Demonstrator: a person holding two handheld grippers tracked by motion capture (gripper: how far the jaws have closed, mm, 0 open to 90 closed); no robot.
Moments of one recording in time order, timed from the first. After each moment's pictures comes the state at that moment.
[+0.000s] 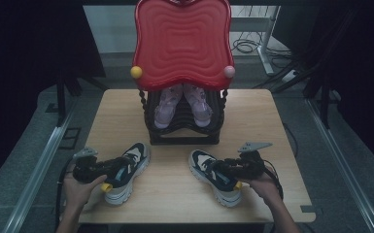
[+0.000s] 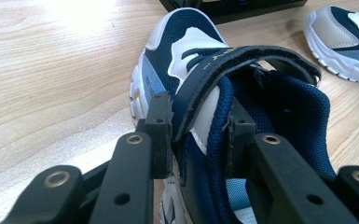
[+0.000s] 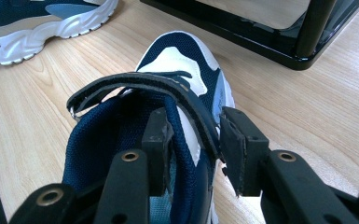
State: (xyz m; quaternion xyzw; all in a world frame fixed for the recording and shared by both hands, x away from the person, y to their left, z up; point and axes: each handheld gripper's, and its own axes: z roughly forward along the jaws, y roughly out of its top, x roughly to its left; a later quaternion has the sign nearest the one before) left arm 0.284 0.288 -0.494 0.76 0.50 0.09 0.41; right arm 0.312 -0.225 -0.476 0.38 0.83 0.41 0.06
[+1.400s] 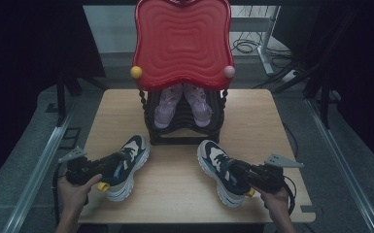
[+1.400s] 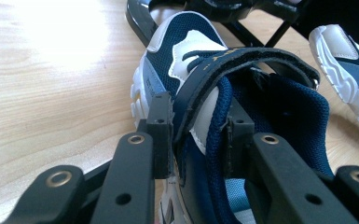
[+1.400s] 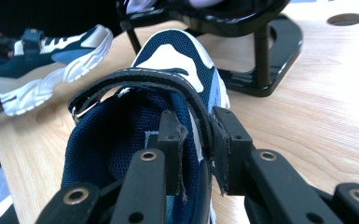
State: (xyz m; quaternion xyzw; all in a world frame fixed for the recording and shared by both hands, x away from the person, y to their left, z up) left arm 0.268 0.298 -0.480 0.70 0.50 0.10 0.50; right arm 0.269 -0.269 -0.480 0.41 0.73 0.54 0.11
